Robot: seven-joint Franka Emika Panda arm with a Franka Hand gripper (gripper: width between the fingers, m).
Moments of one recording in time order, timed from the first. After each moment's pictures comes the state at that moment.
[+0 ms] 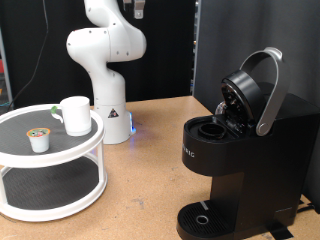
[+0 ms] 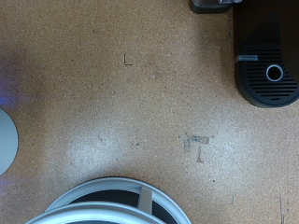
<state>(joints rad) -0.03 -0.77 0.02 -2.35 0.02 1.58 -0.78</state>
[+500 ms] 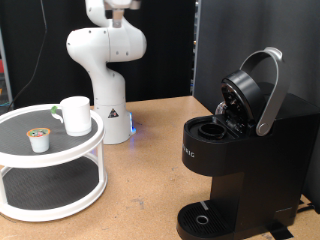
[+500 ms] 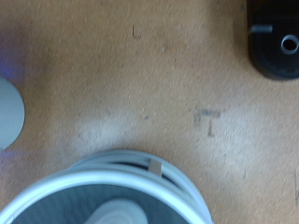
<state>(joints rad) -0.06 -0.77 -0.06 -2.39 -0.05 1.59 -0.87</state>
